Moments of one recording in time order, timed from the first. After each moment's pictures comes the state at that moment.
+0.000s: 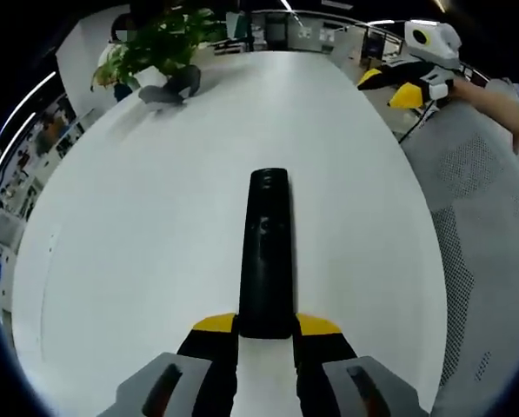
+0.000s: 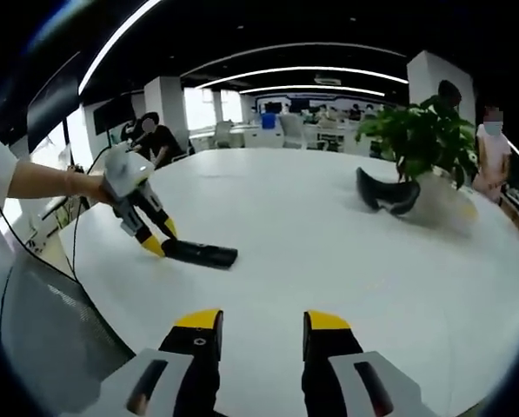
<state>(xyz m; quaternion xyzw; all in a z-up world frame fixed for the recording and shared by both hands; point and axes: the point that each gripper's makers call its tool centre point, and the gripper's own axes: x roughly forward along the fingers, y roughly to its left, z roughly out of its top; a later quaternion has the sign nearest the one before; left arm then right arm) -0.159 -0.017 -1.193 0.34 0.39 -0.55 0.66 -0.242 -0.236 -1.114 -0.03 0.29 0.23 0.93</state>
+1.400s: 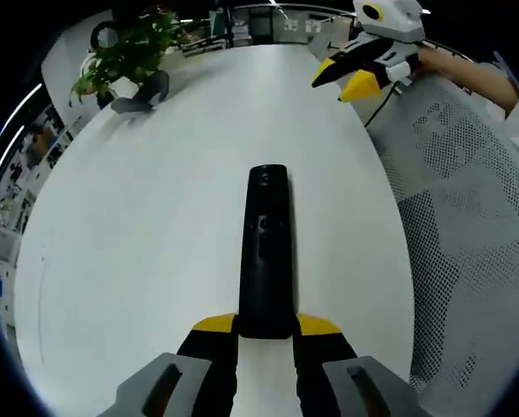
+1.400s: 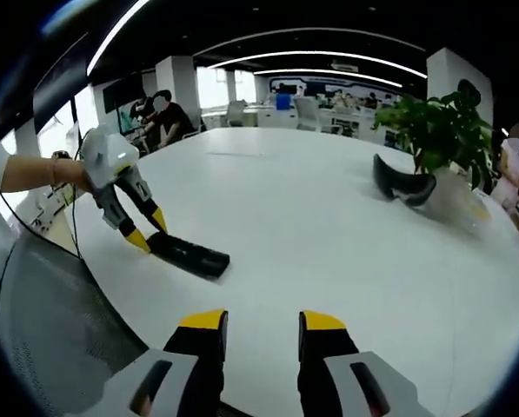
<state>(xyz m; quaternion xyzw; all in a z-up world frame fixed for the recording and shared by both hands) -0.217 -0.023 -1.193 0.36 0.38 -0.56 0.64 -0.251 -0.228 -1.131 -0.07 0.33 0.25 0.91</state>
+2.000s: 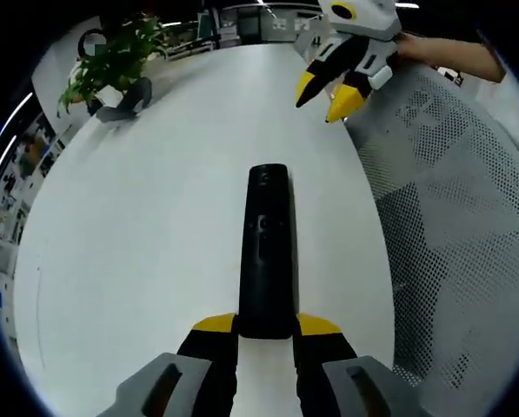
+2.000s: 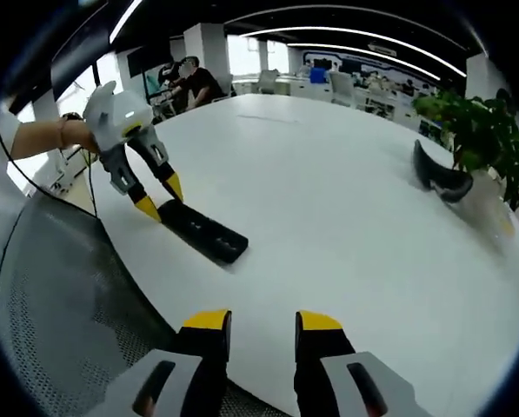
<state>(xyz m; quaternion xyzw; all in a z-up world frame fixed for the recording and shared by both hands) -0.238 -0.024 -1.193 0.37 0.38 -0.58 0.62 -0.275 -0.206 -1.162 -0.12 0.41 0.32 0.84</state>
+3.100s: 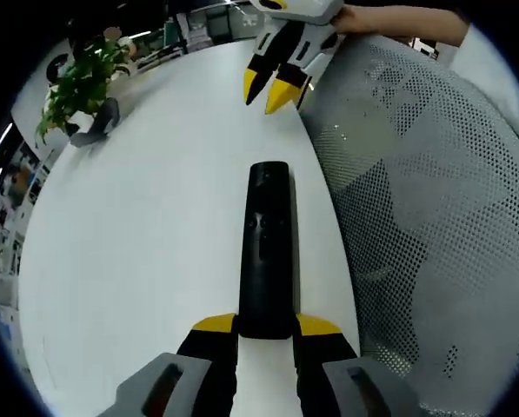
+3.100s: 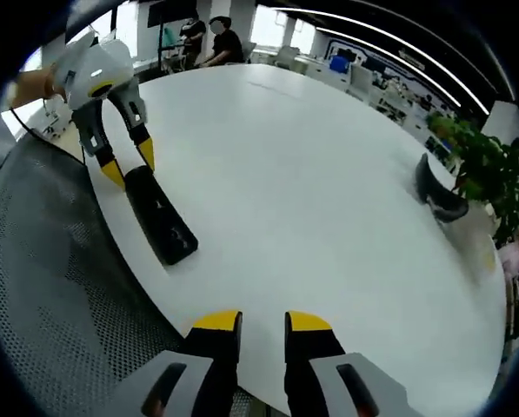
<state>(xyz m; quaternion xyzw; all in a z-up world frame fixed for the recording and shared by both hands) -0.278 -0.024 -1.194 0.41 0.36 -0.60 0.58 -0.277 -0.226 -1.170 -0.23 0.43 0.30 0.82</state>
